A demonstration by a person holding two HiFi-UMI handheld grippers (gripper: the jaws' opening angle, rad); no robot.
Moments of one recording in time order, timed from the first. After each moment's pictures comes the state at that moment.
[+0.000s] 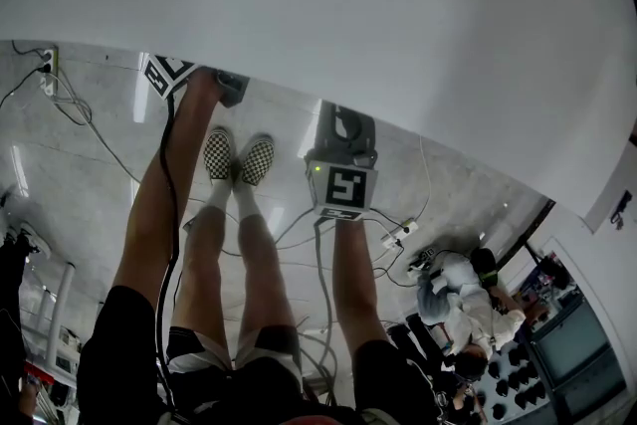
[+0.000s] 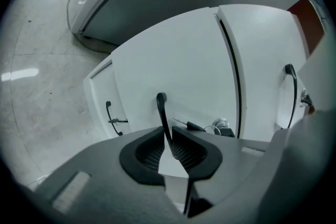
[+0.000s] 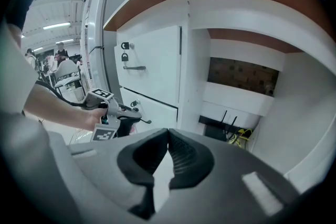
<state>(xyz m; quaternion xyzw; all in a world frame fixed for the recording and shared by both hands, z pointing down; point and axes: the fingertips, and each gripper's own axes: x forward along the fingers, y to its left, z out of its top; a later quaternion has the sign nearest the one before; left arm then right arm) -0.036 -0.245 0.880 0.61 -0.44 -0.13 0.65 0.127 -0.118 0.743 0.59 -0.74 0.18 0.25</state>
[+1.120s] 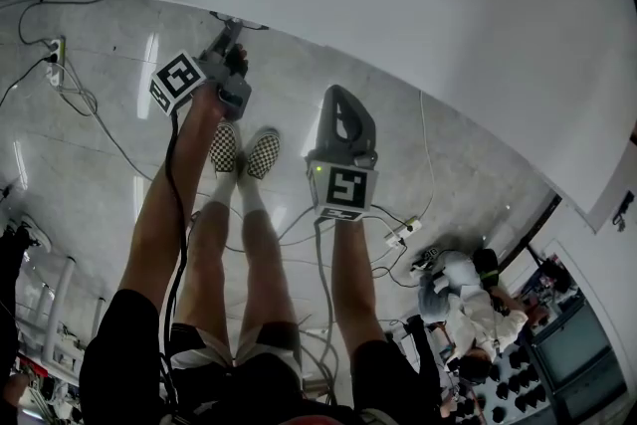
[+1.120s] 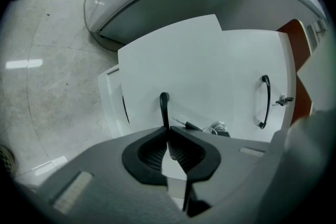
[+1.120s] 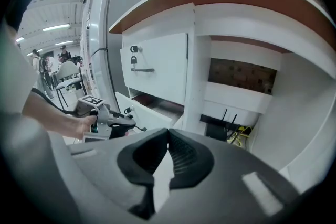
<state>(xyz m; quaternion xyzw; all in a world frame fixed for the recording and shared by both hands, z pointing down) -0.055 -0.192 0.872 0.59 -0.44 -0.16 0.66 0.114 -0.090 0.739 0.59 -0.74 0.19 0.25</state>
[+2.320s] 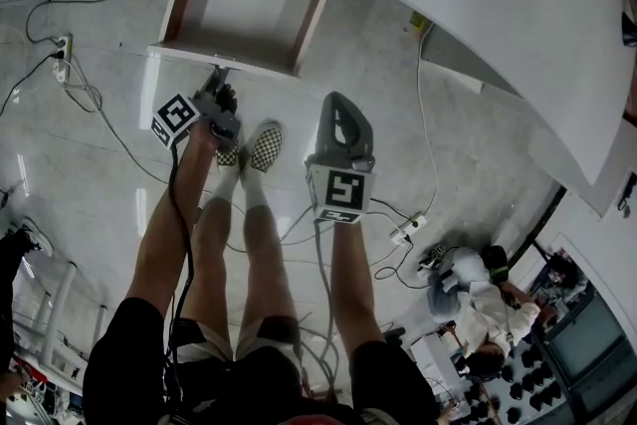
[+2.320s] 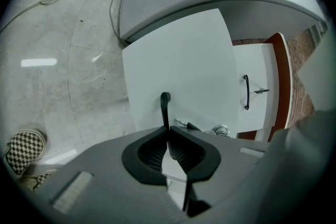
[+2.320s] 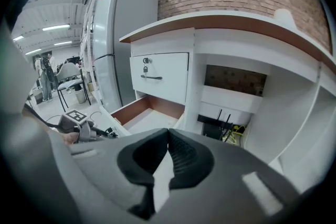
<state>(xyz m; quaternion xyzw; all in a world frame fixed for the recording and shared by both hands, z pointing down) -0.098 -0.060 0.874 0.55 -0.46 -0.14 0.68 0.102 -0.023 0.703 0.60 -0.73 0.19 0.25</state>
